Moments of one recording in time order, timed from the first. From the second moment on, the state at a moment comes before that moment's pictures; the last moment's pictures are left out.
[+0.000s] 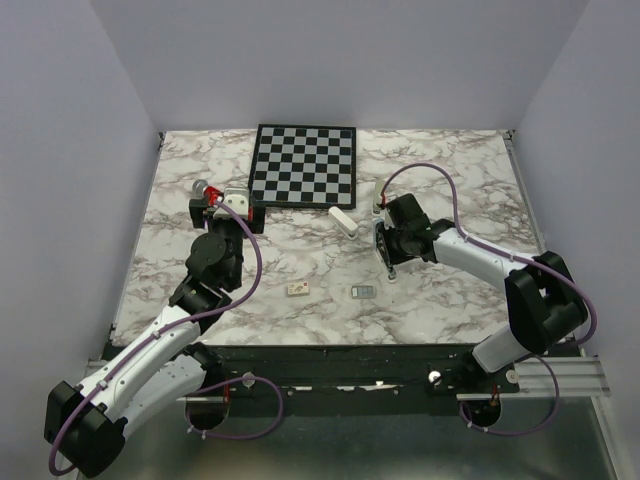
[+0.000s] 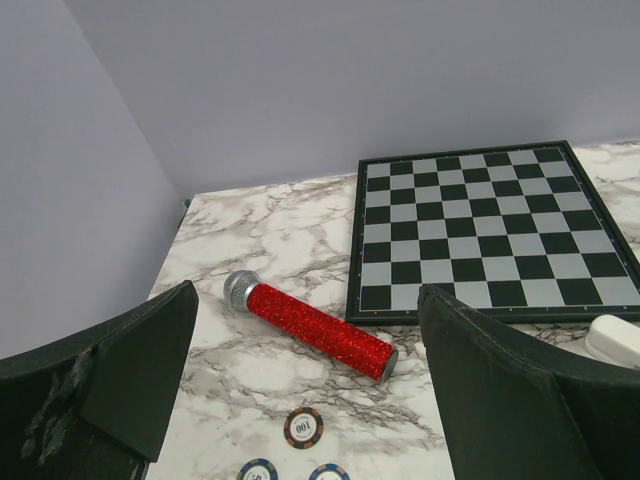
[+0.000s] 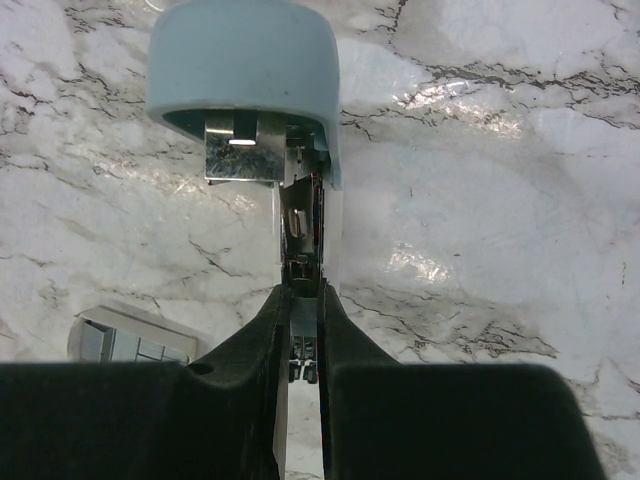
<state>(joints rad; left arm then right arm) -0.58 0.79 0.56 0.37 -0.62 0.25 0.54 1.54 0.93 -0.39 0.05 0.16</state>
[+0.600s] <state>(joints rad) -0.58 0.79 0.56 0.37 -0.62 0.25 0.54 1.54 0.93 -0.37 0.04 0.16</state>
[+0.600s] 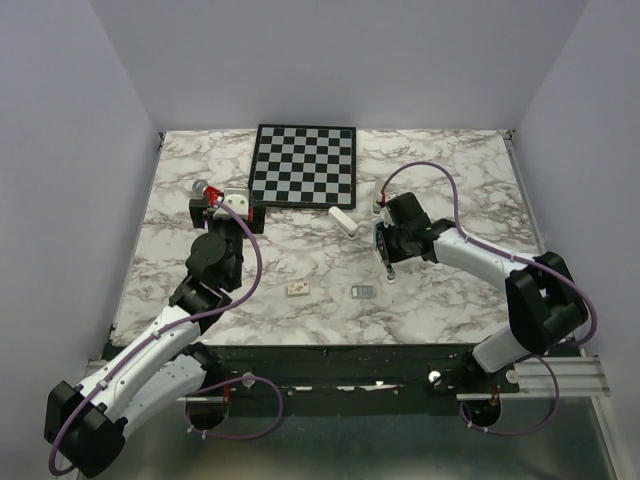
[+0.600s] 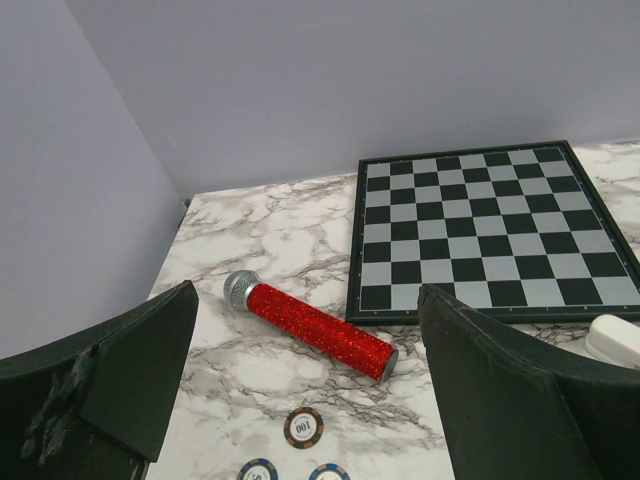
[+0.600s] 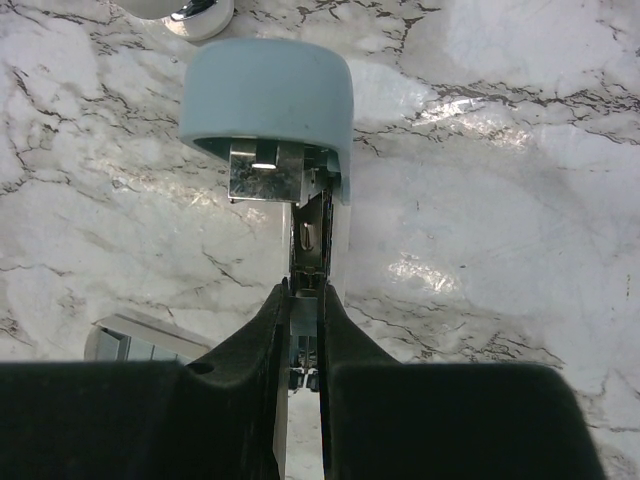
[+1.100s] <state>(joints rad) -0.58 0.79 0.56 0.37 -0.62 0.25 0.54 1.56 0.93 -0.40 0.07 0.20</state>
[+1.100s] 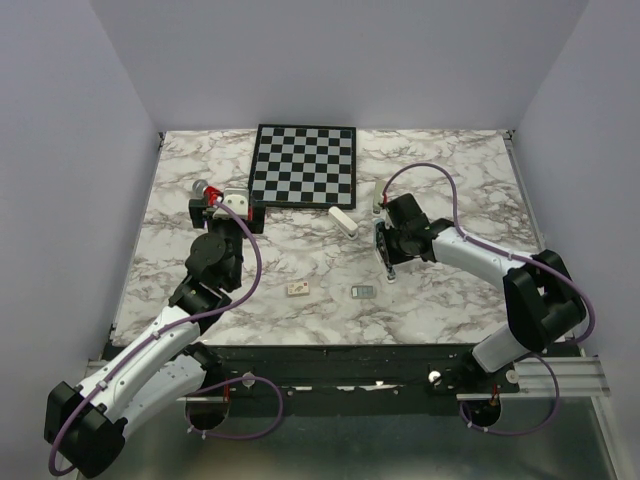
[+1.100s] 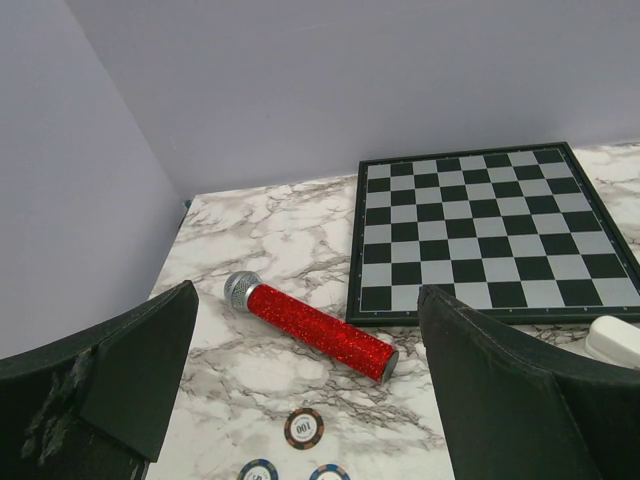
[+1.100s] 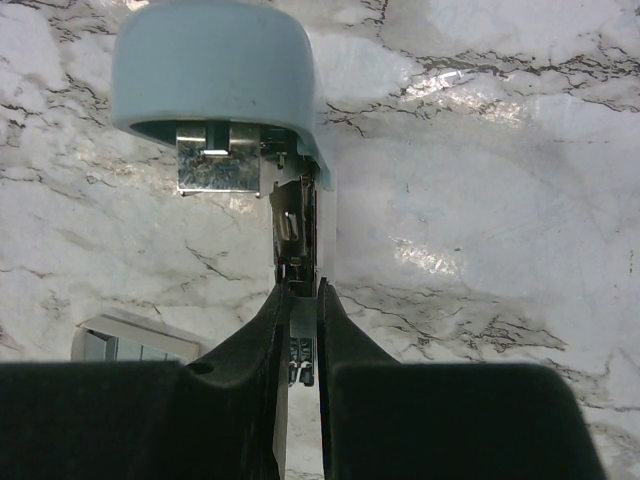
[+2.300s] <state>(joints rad) -0.58 0.79 0.56 0.38 -0.62 0.25 0.54 1.53 0.90 -0.36 0.06 0.29</state>
